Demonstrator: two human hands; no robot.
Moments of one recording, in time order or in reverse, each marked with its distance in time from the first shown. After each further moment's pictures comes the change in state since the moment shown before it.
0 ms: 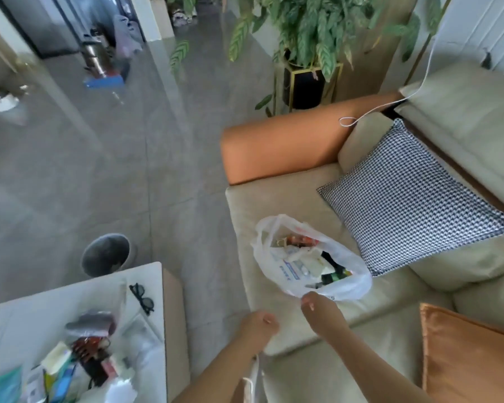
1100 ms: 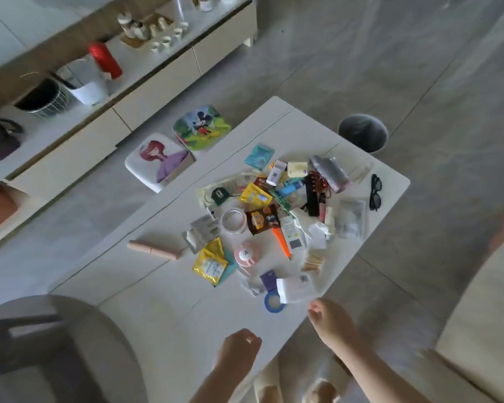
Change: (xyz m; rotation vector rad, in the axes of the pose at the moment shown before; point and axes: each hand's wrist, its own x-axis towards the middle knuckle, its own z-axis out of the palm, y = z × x) left_hand -0.221 -0.515 -0.008 -0.556 0.477 -0.593; right_hand -0.205 -0.163 0.413 -0.682 -0.527 -0.664
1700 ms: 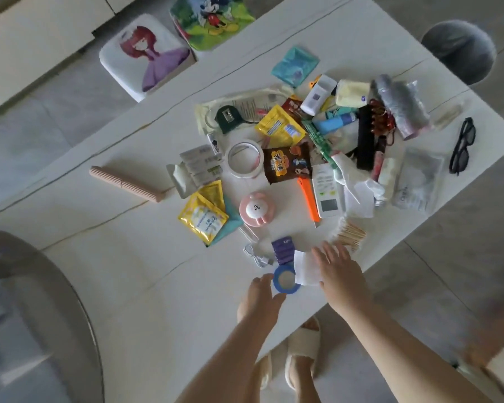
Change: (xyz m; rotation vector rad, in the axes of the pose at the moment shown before) left_hand 0.169 -0.001 0.081 -0.100 -0.030 -0.027; right_hand 0.164 0.032 0.096 -0.583 0.042 -0.299
